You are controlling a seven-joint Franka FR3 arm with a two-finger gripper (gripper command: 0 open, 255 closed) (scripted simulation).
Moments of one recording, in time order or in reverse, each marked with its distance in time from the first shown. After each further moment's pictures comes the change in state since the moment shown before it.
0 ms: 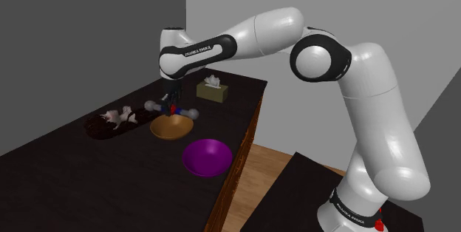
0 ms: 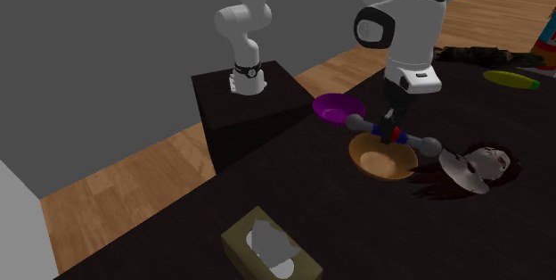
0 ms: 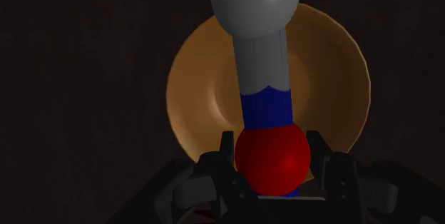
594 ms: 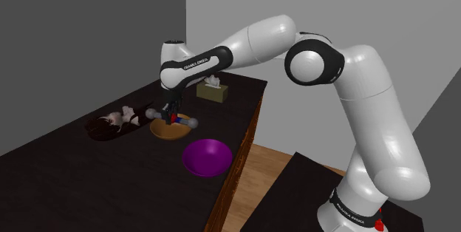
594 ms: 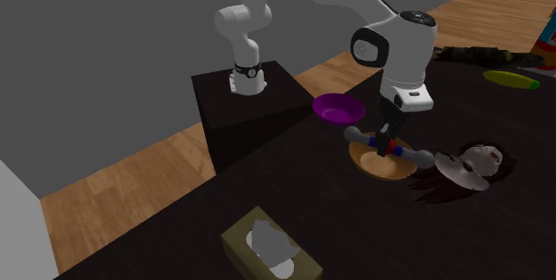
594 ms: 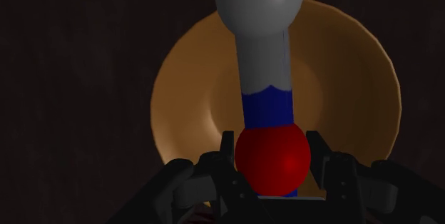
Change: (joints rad) arm 0.000 0.045 0.001 -0.043 0.001 0.091 -0.001
